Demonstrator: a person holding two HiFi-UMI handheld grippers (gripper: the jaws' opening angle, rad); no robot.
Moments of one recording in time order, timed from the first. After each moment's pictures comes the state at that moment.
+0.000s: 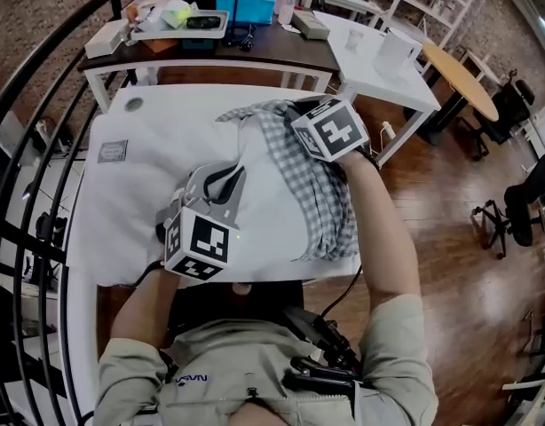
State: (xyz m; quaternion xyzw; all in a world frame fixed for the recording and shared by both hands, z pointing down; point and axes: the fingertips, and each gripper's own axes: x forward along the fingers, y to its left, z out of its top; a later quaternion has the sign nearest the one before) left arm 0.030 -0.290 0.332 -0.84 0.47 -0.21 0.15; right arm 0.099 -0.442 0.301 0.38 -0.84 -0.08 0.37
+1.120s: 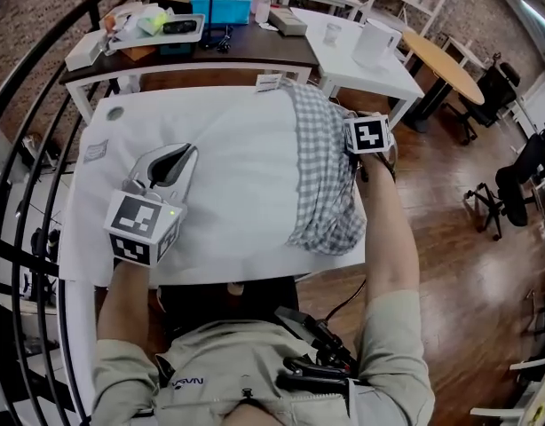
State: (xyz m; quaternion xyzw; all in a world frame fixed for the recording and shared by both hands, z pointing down) left arm -0.024 -0.307 0.285 -0.86 0.49 -0.10 0.07; right arm 0.338 -0.506 0.343 0.64 -0.69 0.00 0.34
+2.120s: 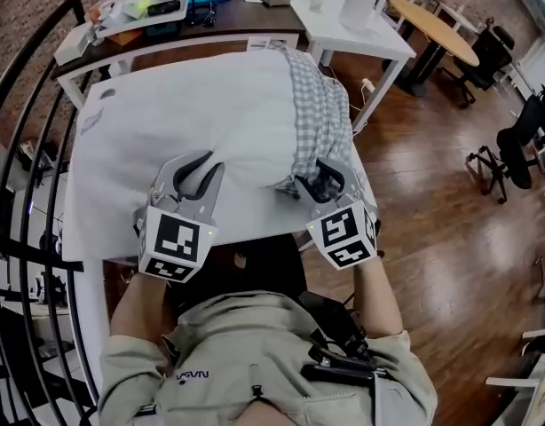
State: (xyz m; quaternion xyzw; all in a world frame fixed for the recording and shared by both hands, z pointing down) left arm 0.043 -0.226 0.335 -0.87 0.43 -0.21 0.15; right arm 0.190 -0.234 0.387 0.46 -0.82 -0.14 0.32
